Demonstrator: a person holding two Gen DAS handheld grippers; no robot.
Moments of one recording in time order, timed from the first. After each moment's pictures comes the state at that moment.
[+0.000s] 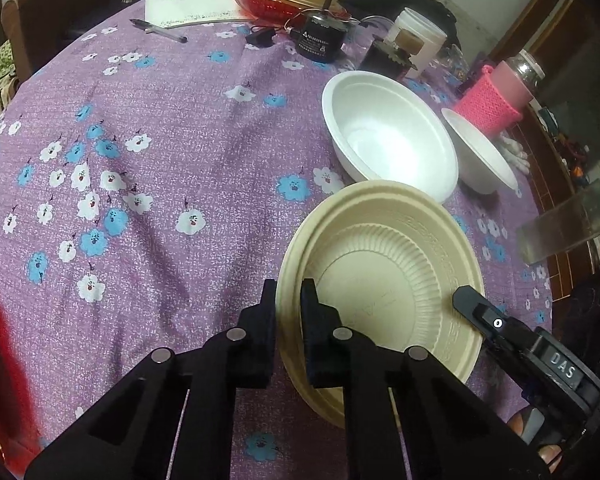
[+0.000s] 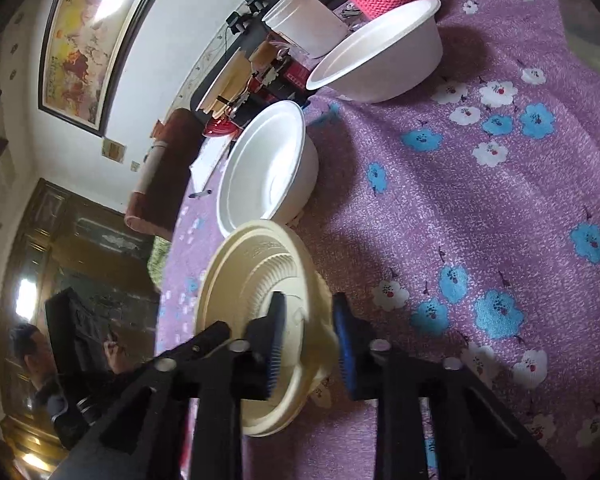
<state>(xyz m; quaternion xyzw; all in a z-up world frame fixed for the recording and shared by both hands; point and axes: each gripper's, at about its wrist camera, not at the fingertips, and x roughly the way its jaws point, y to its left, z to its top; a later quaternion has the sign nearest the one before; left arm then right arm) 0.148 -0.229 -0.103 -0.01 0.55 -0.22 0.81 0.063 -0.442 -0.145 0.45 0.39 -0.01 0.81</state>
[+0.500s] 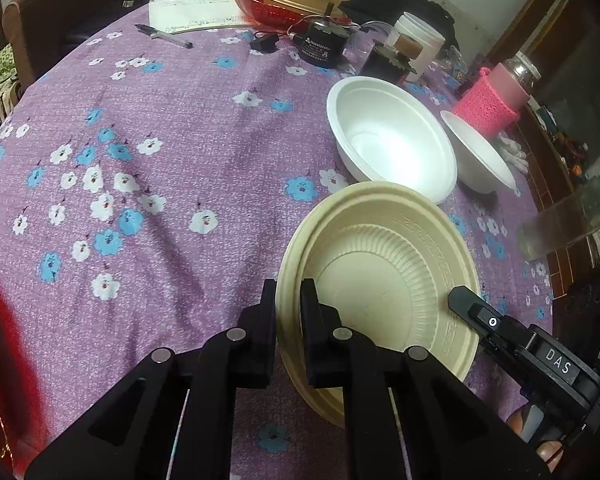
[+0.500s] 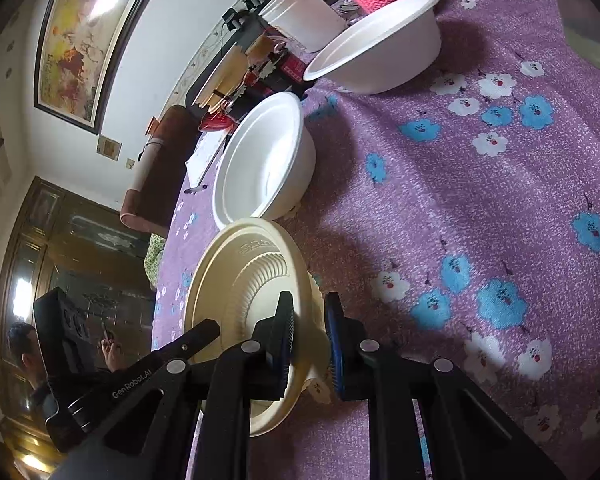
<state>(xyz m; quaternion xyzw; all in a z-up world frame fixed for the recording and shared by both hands) 0.145 -0.218 -0.097 -0.01 0.54 -0.22 0.81 0.065 -0.436 -0.145 0.45 0.39 -0.01 0.80</state>
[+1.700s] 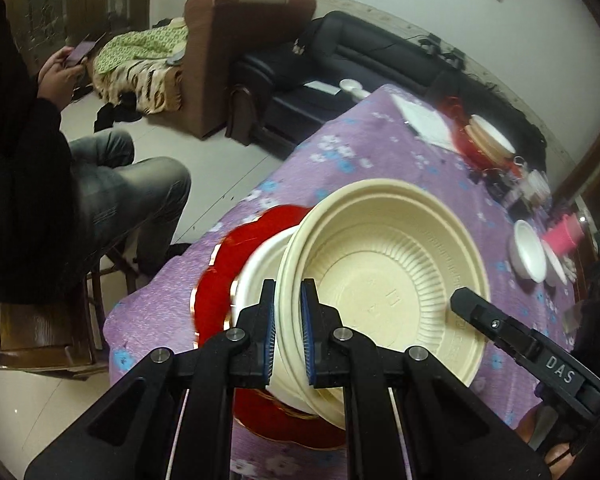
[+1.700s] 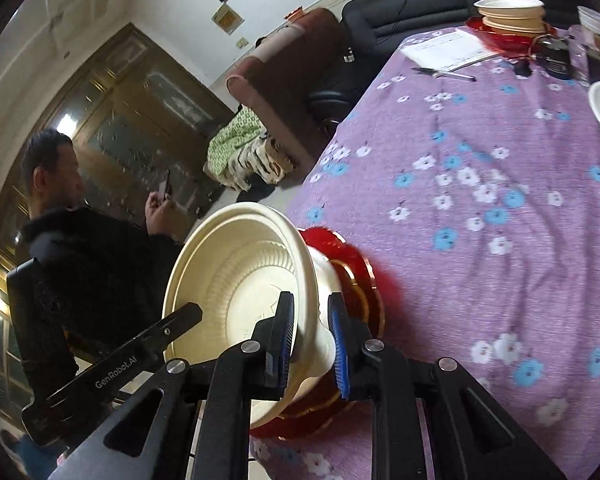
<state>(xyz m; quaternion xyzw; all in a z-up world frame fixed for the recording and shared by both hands) 0.102 0.110 -0.040 -0.10 0.46 -0.03 0.88 0.122 -0.096 -0.055 0.26 0.43 0.18 0.85</state>
